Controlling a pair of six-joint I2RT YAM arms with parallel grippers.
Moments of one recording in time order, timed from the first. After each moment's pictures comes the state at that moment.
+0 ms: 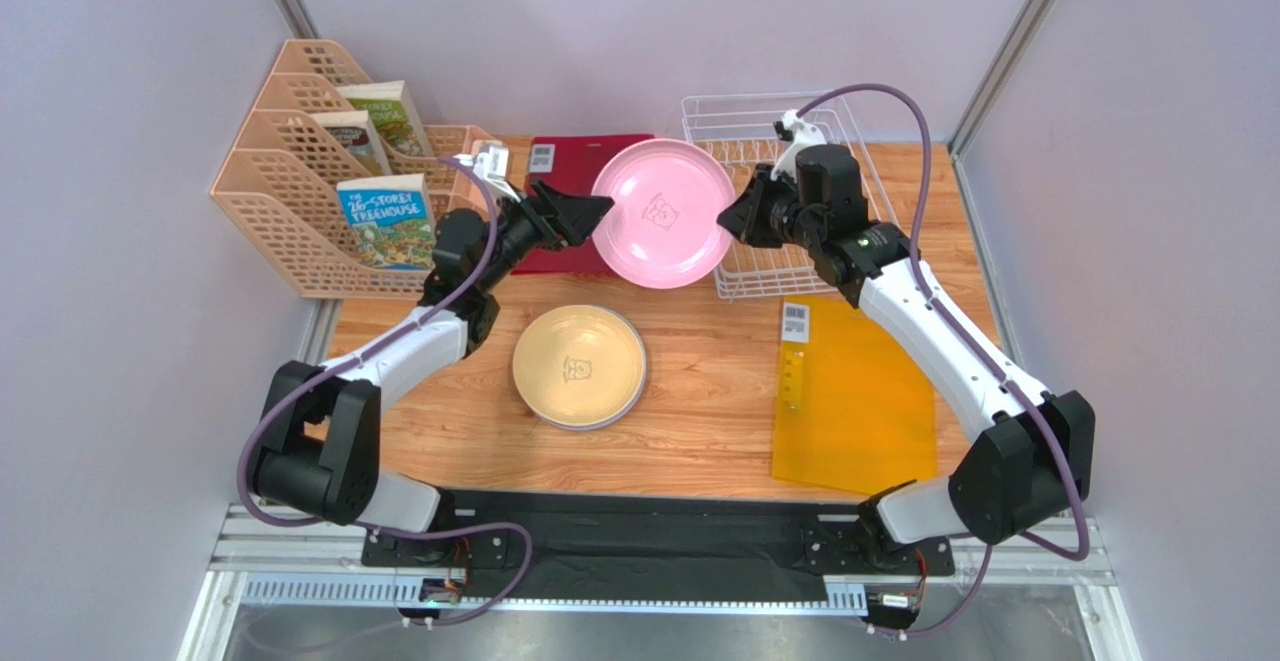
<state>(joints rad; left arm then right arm) -0.30 1.42 0.78 0.76 0.38 -0.74 0.40 1.41 1.28 -0.33 -0.14 0.45</state>
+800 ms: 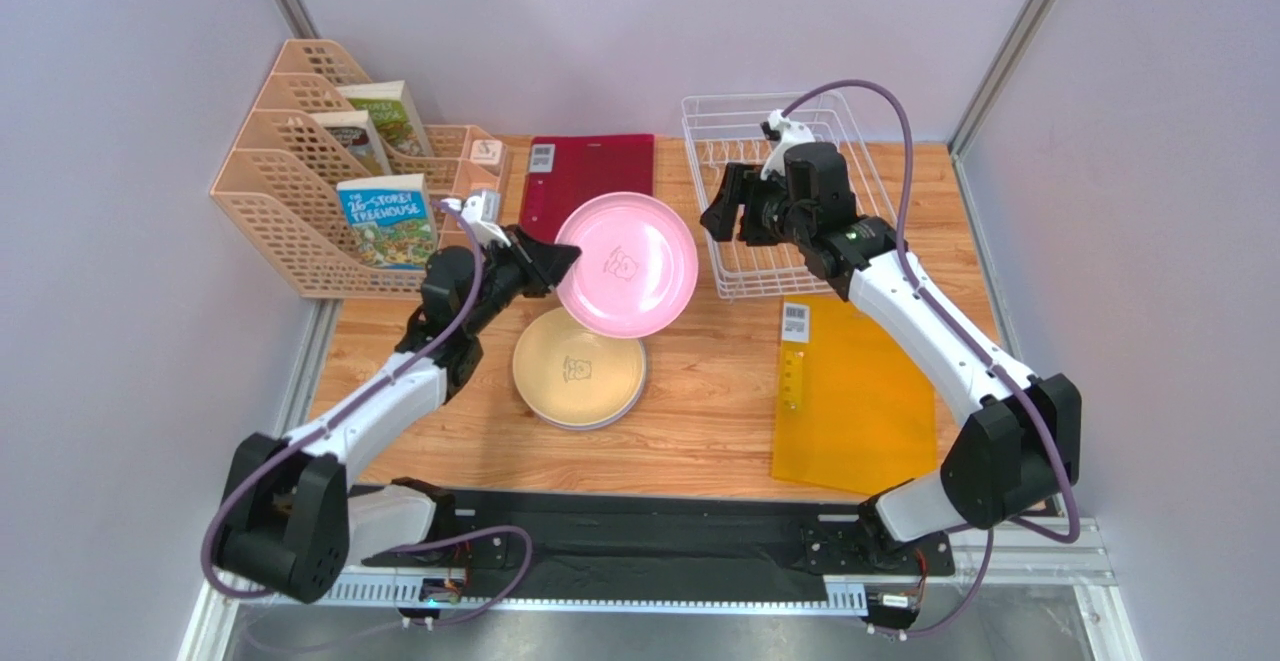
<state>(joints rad) -0.32 1.22 0.61 0.55 0.28 -0.66 0.41 1.46 1.29 -0.32 -0.16 0.39</state>
